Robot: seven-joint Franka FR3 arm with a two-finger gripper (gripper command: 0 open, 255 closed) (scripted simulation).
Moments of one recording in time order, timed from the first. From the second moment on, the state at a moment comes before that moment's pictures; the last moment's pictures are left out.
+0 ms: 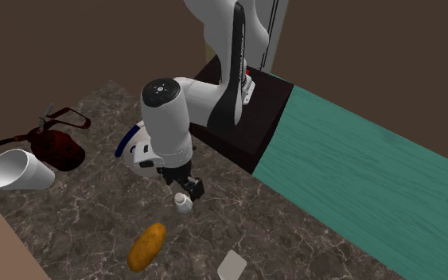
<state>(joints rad) 0.15 0.03 0.09 -2.29 0.08 2.58 0.22</state>
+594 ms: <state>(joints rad) 0.15 0.11 0.09 -2.28 0.07 2.66 0.23</state>
